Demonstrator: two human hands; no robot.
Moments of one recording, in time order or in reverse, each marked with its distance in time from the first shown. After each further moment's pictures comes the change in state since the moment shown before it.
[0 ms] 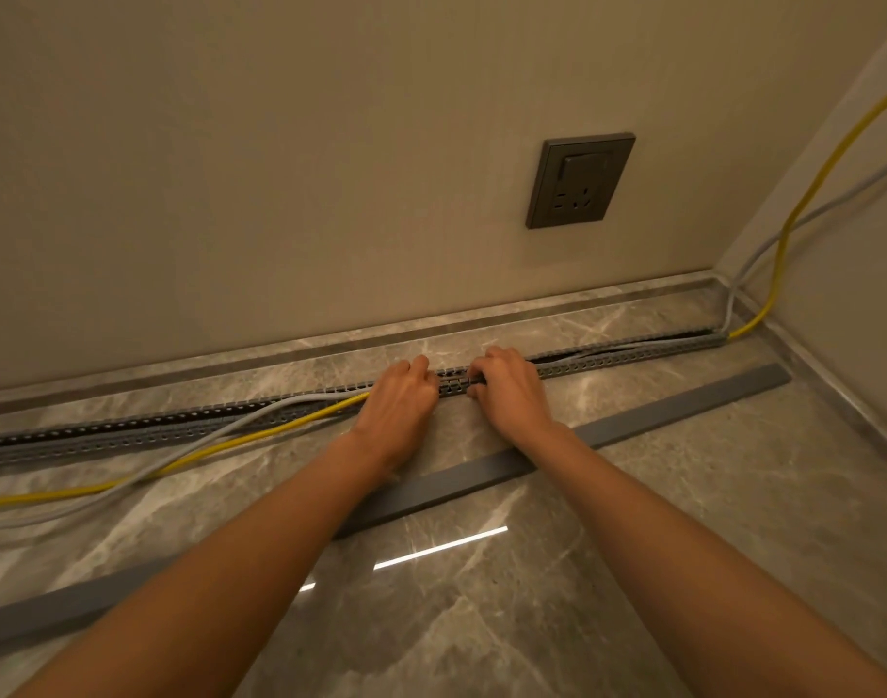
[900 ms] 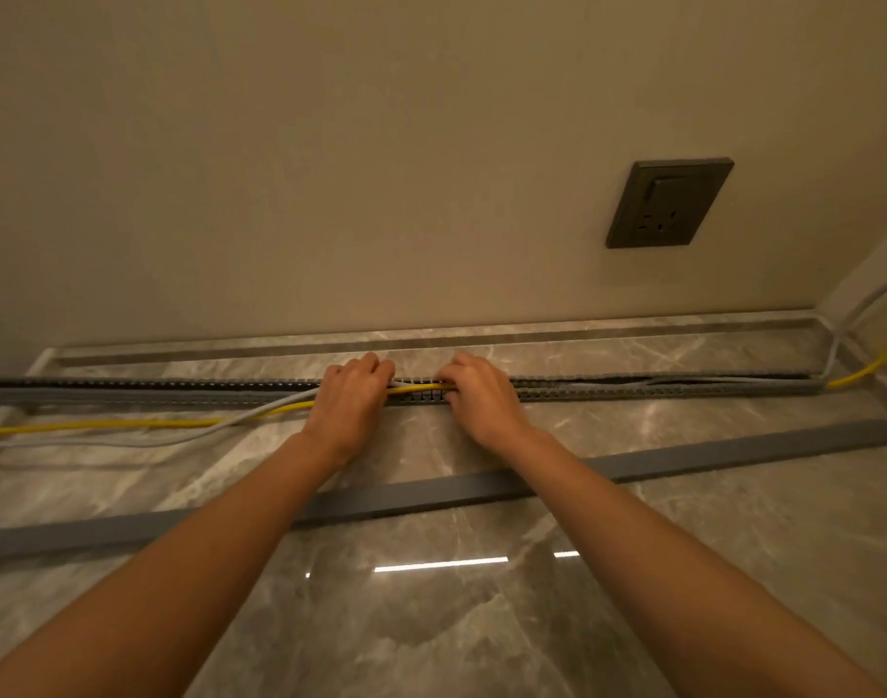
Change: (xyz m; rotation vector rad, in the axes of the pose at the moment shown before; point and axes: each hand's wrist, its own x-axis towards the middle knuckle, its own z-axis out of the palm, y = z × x) left_hand -0.063 -0.076 -0.007 -0.108 0.151 -0.267; right_hand 0.003 -0.070 0.016 0.080 -0.081 -0.324
